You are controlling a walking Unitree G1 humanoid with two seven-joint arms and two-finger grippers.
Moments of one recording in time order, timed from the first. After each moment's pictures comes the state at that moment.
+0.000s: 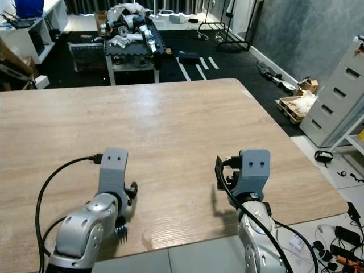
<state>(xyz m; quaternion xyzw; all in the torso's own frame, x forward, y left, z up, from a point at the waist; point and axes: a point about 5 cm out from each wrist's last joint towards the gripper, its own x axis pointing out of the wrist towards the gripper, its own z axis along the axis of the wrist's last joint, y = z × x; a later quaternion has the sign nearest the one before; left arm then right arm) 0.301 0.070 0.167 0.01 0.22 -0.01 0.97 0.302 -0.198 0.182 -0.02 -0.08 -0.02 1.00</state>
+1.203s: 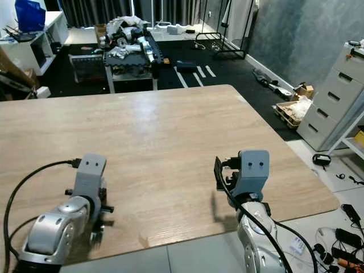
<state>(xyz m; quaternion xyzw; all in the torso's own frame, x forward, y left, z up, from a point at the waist) 0.314 0.149 0.138 0.09 0.27 -0.05 0.96 0.302 -0.198 0.181 -0.02 -0.08 -0.02 1.00</state>
